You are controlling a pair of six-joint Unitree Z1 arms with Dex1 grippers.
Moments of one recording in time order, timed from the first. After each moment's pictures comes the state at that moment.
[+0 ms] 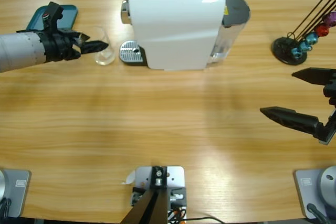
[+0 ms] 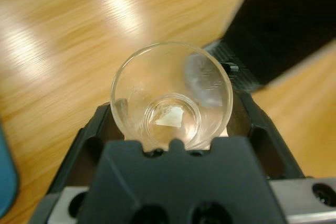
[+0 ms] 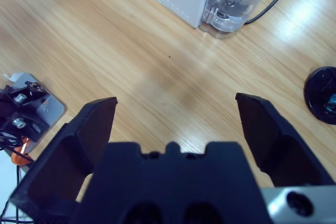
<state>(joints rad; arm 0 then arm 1) -0.55 1.72 -0.47 -0.68 -0.21 0.01 1.11 1.05 -0.76 0.53 -0.27 0.31</state>
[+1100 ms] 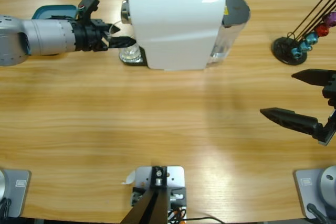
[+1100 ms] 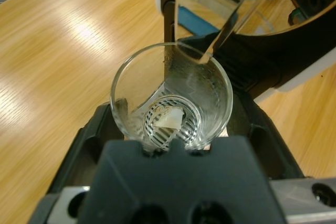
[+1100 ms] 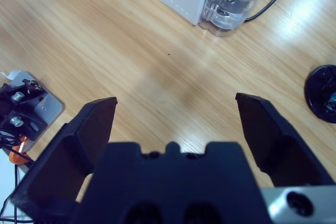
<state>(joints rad) -0.62 1.87 -0.65 -0.66 -0.31 0.12 1.11 1.05 -0.75 0.53 -0.27 0.31</state>
